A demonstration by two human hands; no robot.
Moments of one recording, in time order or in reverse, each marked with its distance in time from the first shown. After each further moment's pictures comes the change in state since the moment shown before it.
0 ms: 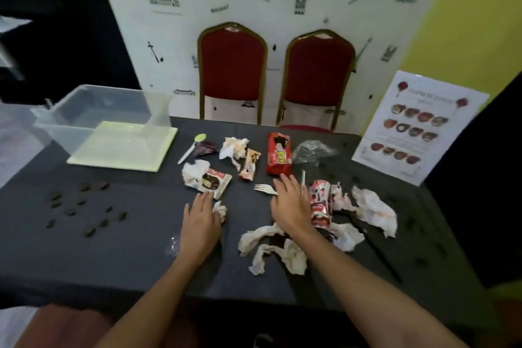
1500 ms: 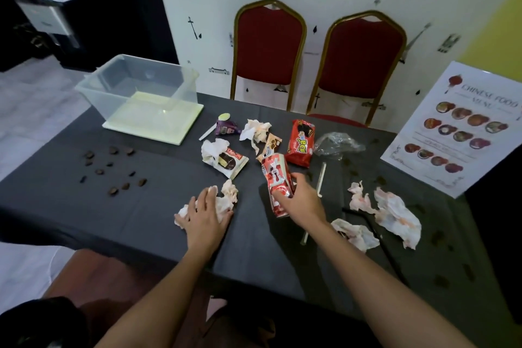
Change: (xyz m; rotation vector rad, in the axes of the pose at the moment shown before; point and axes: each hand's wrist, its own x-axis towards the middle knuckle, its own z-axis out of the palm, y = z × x) left_hand -0.033 -0.020 0.046 0.128 -0.003 -0.302; right_hand 0.001 0.017 0.007 0.423 -0.164 0.112
